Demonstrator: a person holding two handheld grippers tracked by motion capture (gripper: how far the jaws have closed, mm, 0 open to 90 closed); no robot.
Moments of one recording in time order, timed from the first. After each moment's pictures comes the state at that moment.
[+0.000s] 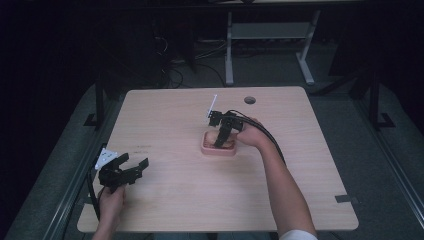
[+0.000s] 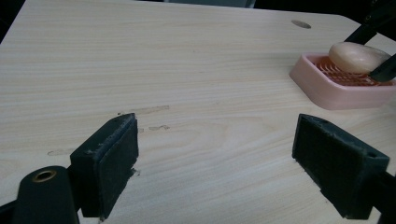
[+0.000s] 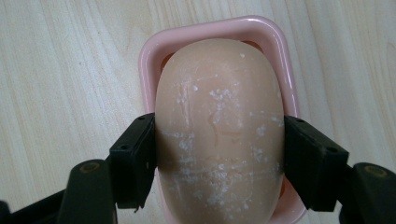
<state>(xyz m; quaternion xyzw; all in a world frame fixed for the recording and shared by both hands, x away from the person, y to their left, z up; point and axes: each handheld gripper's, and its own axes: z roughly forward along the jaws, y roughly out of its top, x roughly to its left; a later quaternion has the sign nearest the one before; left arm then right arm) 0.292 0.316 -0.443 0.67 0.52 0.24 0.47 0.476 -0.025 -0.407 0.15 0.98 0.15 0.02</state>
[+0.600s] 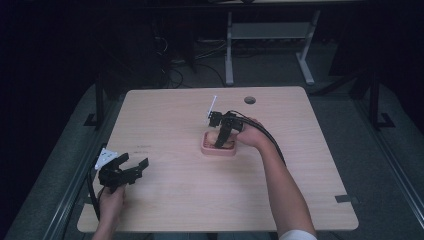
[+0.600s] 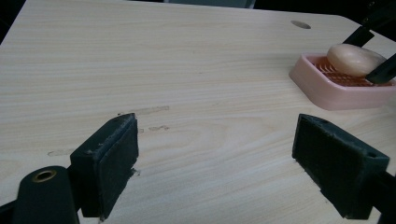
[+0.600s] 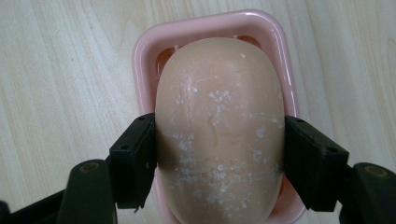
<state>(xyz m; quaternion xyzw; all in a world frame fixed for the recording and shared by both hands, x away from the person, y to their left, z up) 0.292 0.316 -0.443 0.67 0.52 0.24 0.47 0.477 -0.024 -0.410 0.15 0.98 0.14 0.02</state>
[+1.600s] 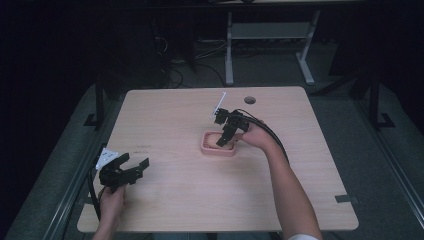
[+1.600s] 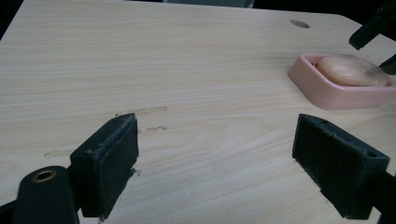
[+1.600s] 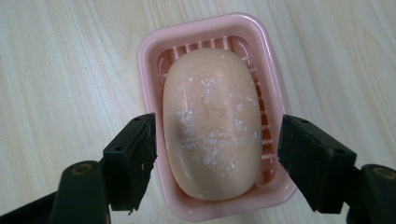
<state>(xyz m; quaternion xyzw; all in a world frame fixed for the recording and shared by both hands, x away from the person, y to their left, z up) 0.292 0.314 -0.443 0.67 0.52 0.24 0.47 0.472 -0.044 -0.400 0.18 0.97 0.18 0.02</state>
